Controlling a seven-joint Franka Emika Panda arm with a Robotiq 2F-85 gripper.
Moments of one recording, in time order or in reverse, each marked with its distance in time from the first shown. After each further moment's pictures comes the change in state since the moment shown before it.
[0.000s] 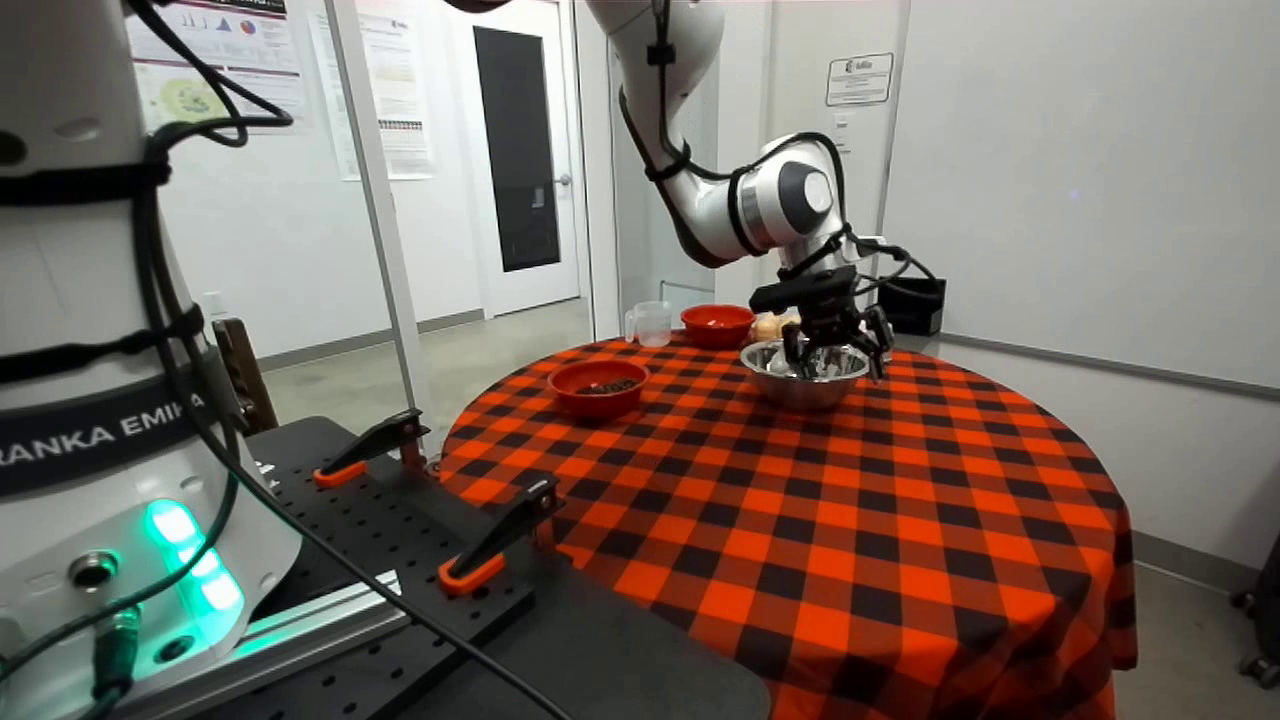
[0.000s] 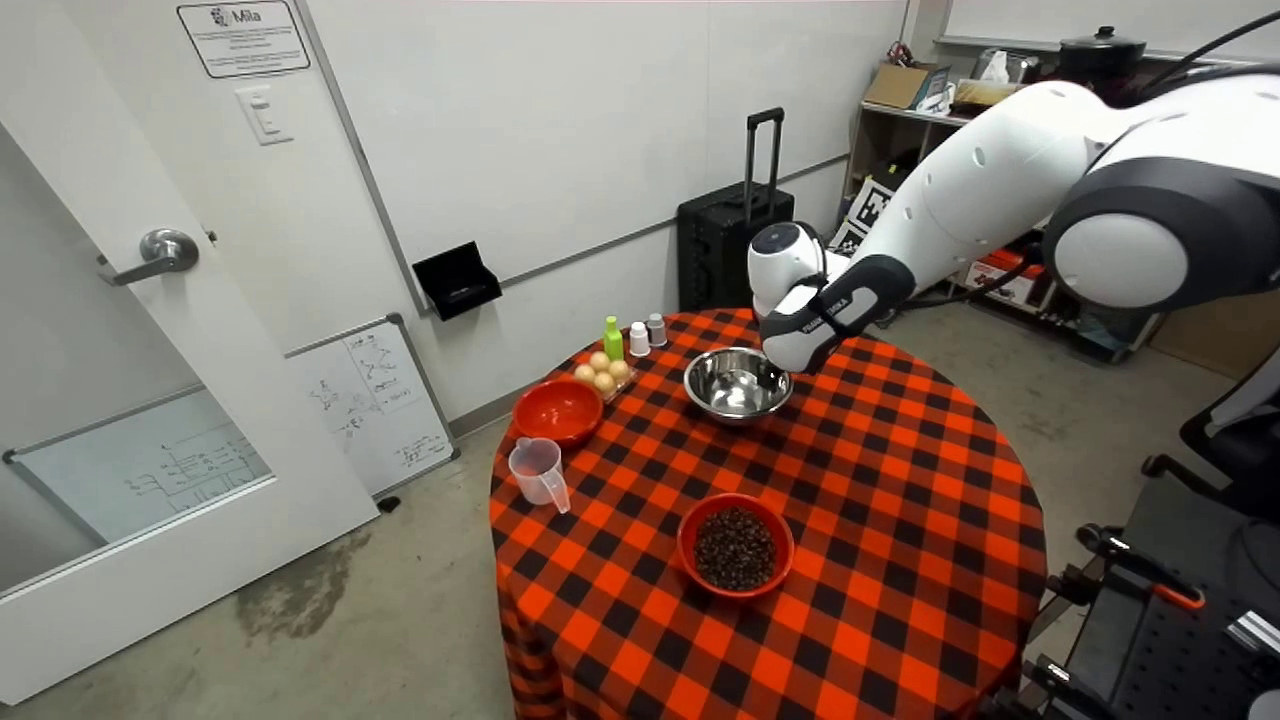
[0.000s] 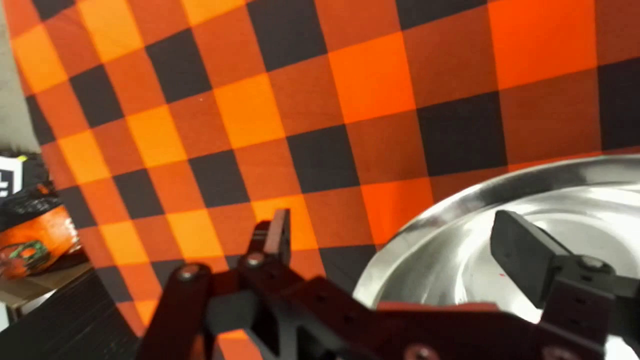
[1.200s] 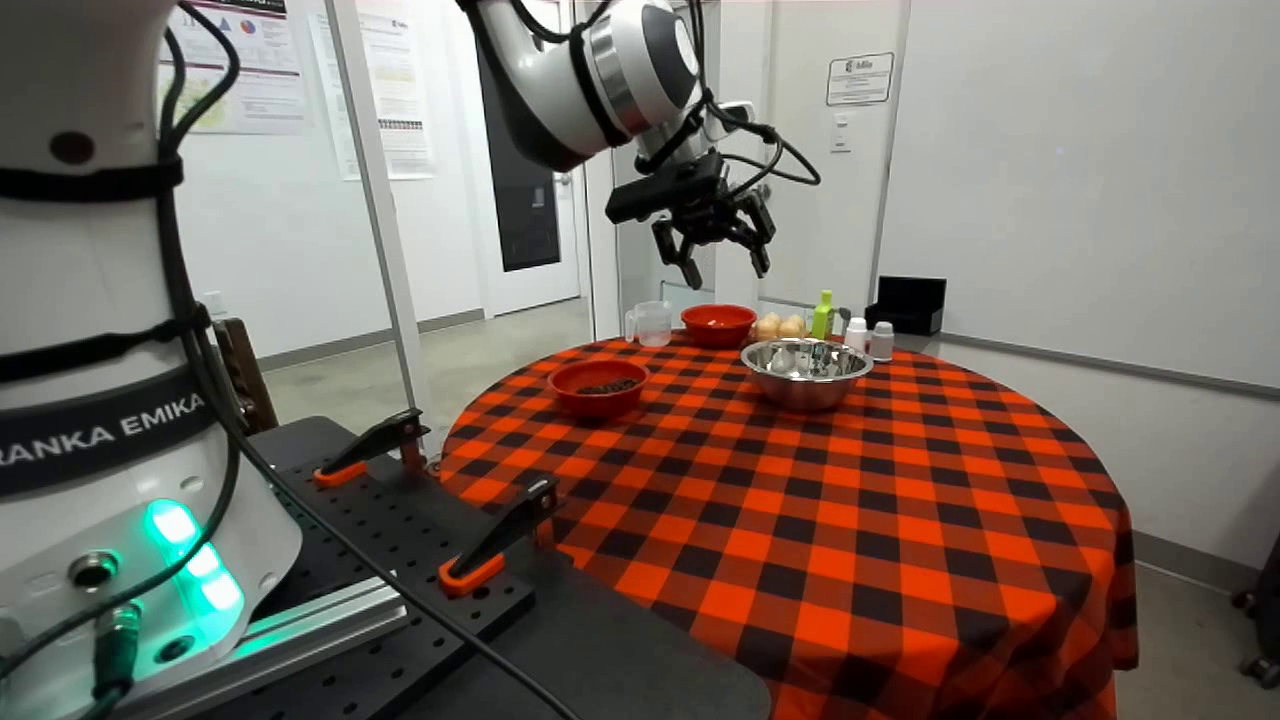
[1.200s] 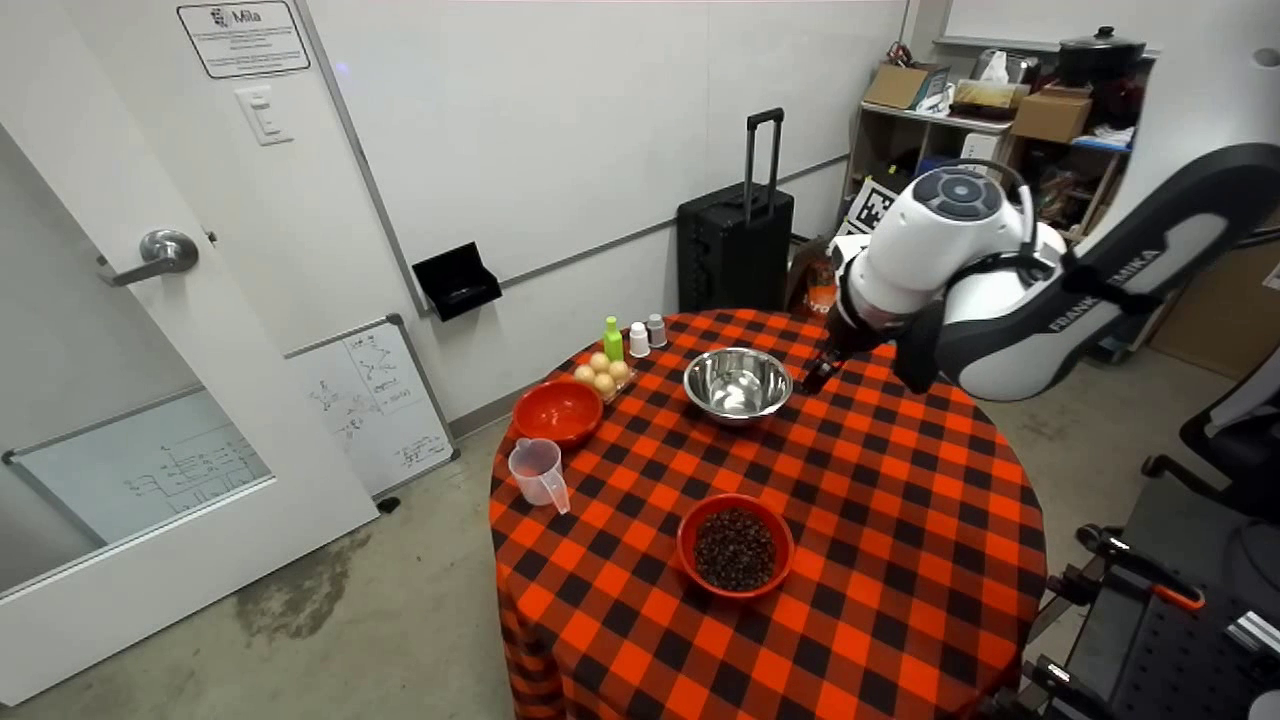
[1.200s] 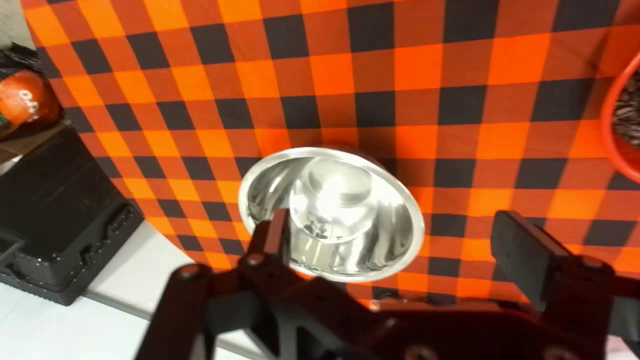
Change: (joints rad) arm 0.294 -0.737 -0.189 -0.944 -0.386 0.535 0.259
